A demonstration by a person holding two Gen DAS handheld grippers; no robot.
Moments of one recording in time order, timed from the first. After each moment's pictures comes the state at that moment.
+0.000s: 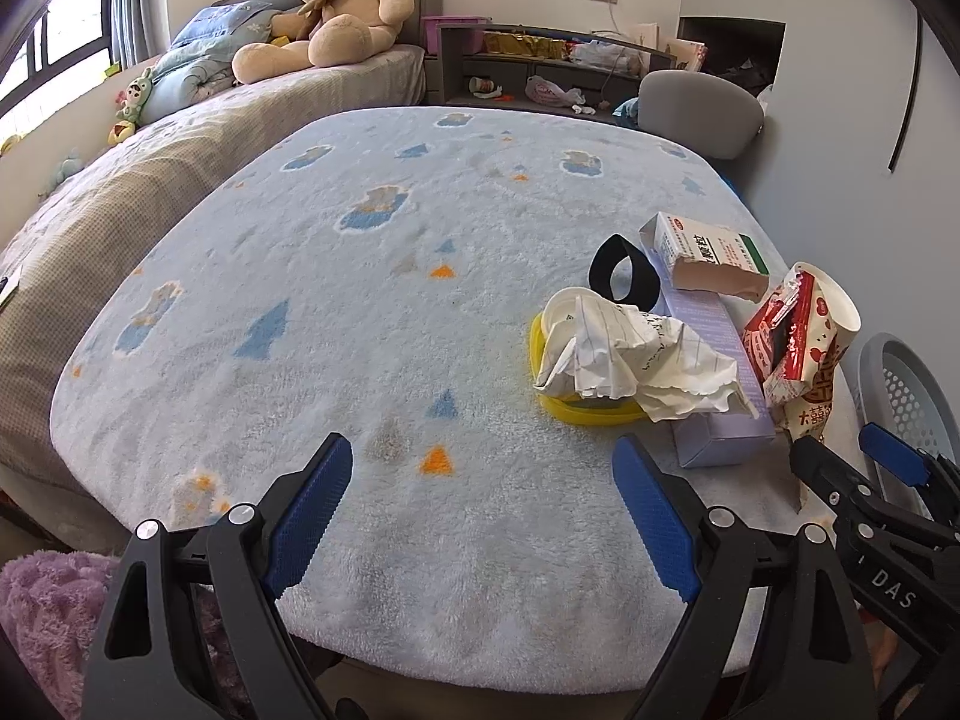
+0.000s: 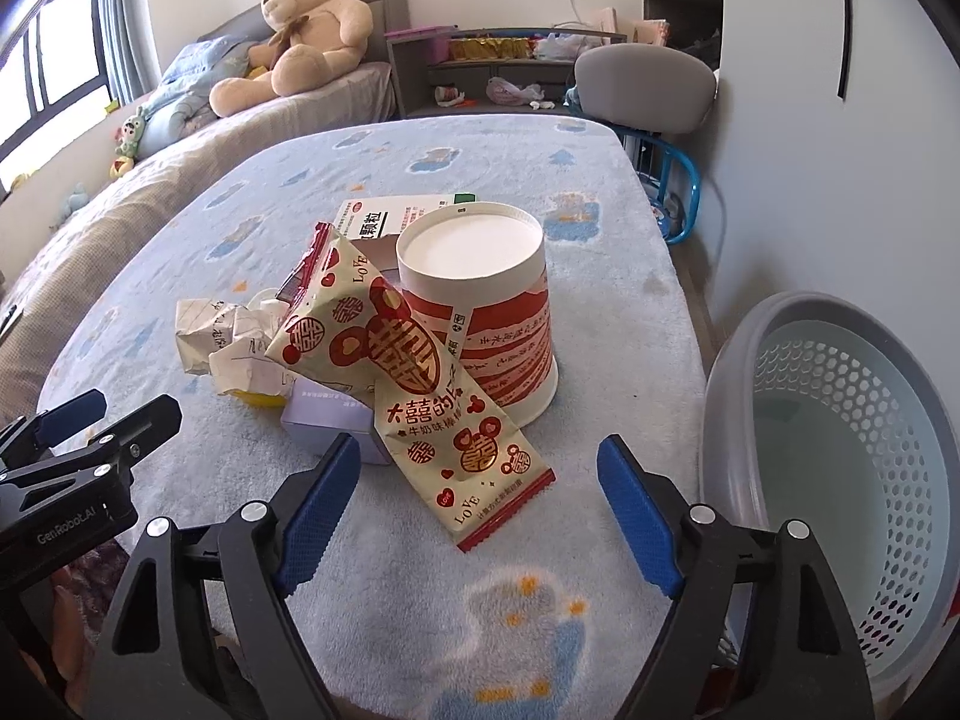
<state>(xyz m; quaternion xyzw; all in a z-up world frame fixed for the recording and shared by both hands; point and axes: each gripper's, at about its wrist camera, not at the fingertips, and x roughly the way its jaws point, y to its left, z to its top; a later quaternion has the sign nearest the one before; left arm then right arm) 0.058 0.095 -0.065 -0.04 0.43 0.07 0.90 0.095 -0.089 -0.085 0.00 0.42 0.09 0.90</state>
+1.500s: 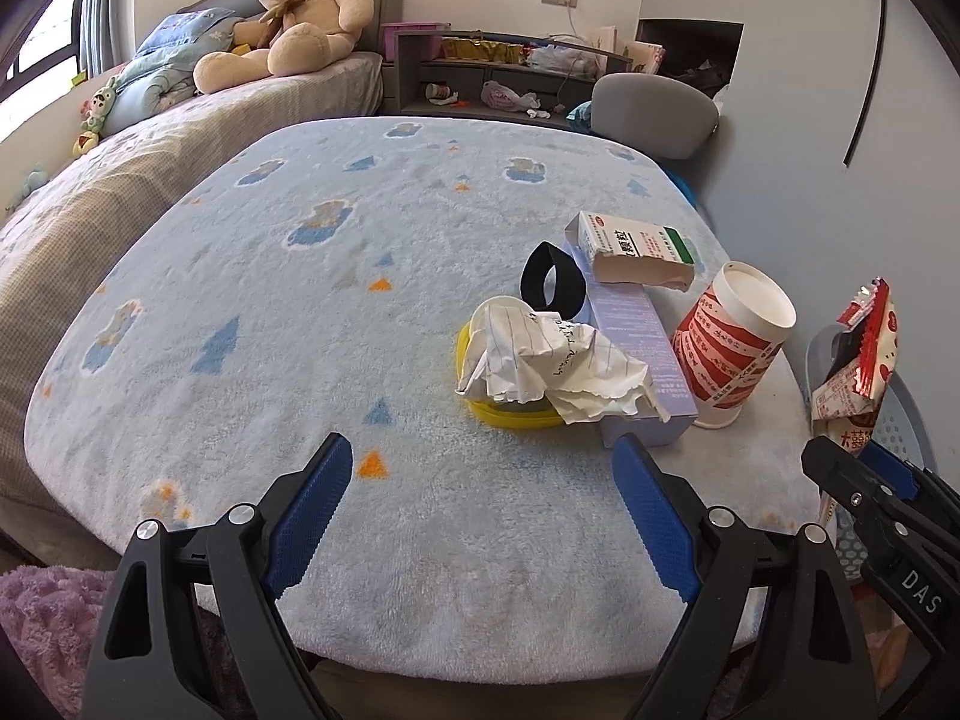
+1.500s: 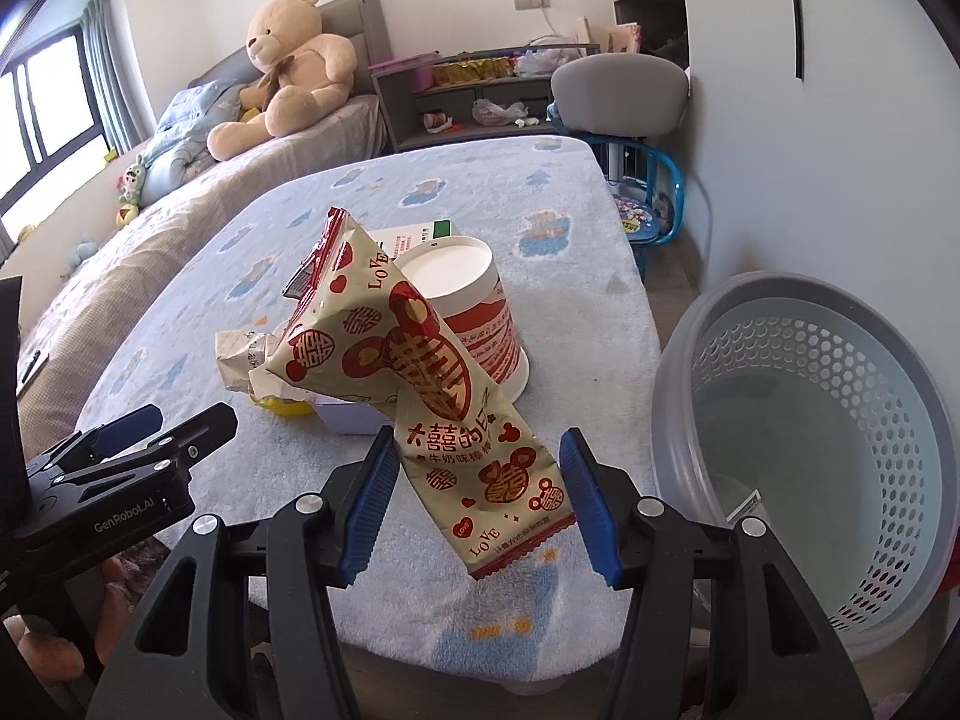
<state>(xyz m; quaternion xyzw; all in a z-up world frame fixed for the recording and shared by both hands) 0.055 0.074 -0.052 -0.04 0.42 0.02 0.91 0.059 -0.119 -0.060 0.06 0.39 0.09 0.91</state>
